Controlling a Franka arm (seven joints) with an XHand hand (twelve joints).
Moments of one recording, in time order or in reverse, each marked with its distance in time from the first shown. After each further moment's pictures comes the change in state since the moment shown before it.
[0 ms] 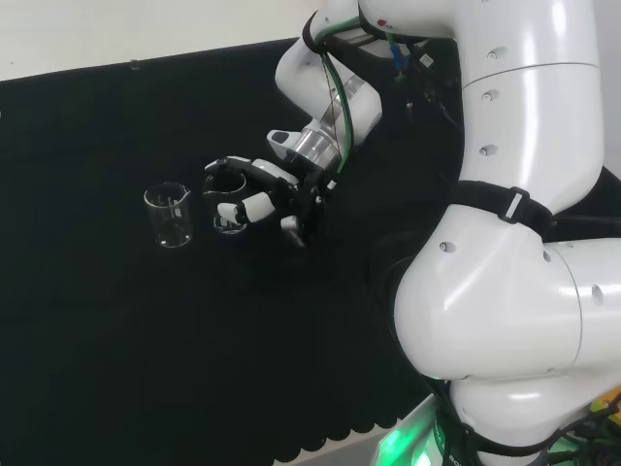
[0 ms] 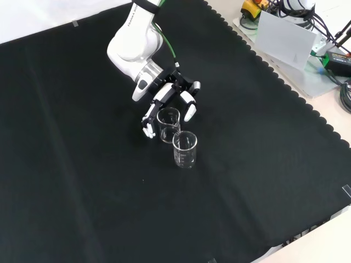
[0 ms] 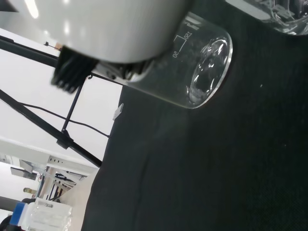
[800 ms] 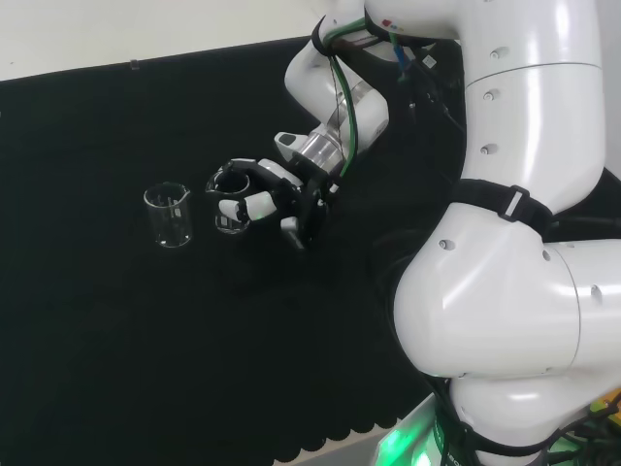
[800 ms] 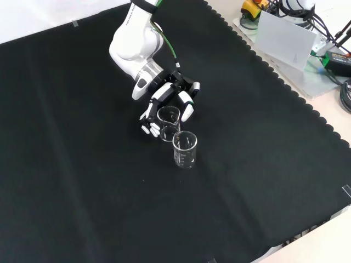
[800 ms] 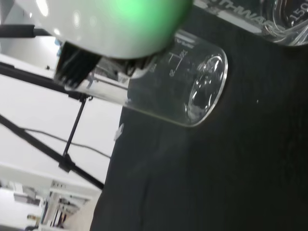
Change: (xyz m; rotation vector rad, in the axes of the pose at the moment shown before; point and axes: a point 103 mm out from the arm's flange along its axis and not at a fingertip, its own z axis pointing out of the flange) arm -0.004 -0.001 -0.003 -0.064 0.044 0.023
